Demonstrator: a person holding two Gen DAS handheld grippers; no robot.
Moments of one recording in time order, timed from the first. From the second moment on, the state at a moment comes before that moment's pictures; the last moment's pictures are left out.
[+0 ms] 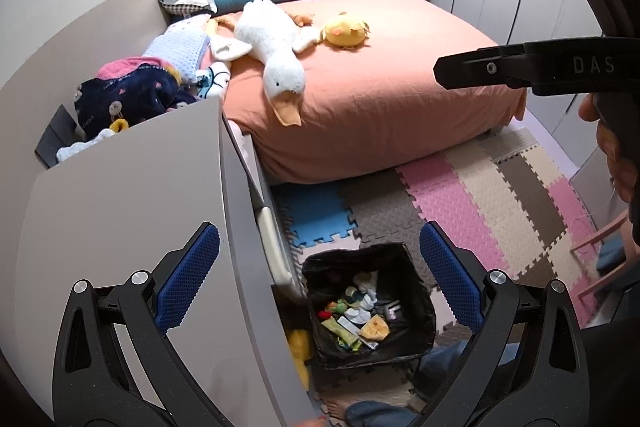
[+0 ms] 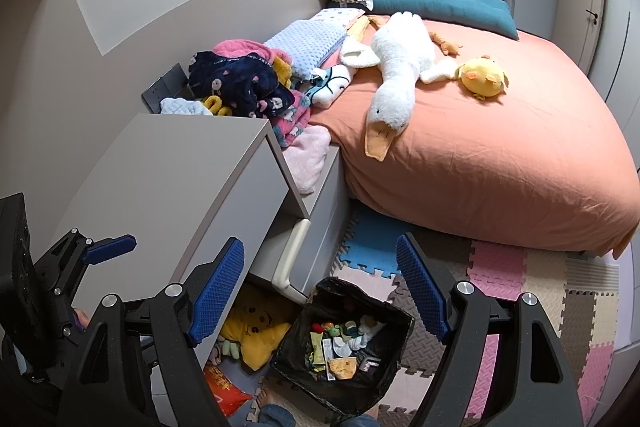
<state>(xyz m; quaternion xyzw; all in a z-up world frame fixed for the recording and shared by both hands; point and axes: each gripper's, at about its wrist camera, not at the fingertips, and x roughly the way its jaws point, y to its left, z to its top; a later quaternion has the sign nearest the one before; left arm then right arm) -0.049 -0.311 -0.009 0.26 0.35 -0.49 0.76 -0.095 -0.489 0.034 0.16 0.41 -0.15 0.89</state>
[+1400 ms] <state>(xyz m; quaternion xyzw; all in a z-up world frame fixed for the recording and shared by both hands) -0.052 -0.304 -0.009 0.27 0.35 -0.50 0.74 -0.107 -0.484 0.056 0.15 0.40 -0.14 0.89</state>
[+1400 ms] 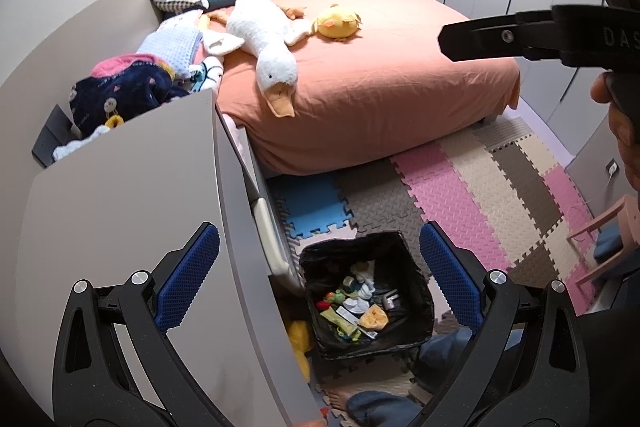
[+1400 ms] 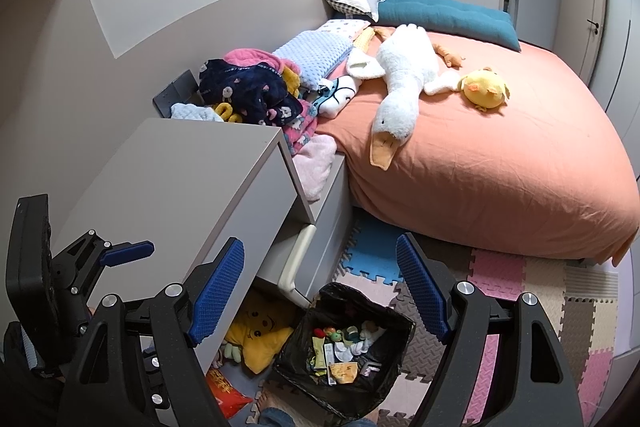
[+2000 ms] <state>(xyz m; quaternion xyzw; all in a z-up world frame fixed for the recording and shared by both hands) -0.059 -0.304 -0.008 0.28 0.34 -0.50 0.74 -0.108 -0.483 0.057 0.15 0.40 -0.14 0.89</state>
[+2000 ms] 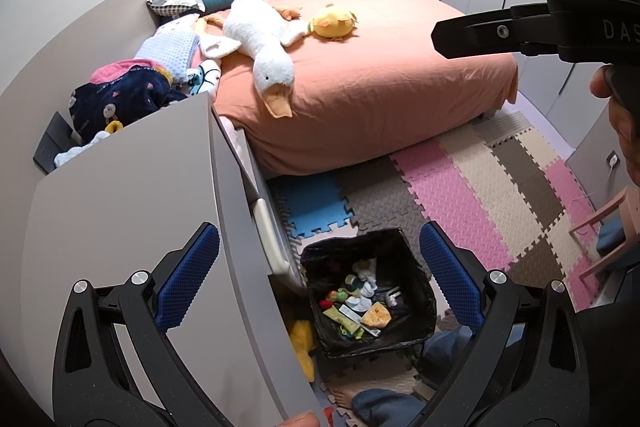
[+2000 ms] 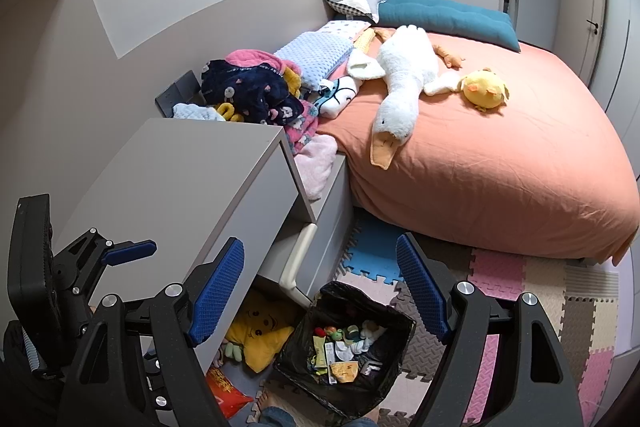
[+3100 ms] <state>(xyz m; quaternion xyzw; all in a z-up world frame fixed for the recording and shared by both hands) -0.065 -0.300 -0.010 0.29 0.35 -0.50 0.74 -0.110 -0.482 0.057 0.15 0.40 -0.14 0.89</state>
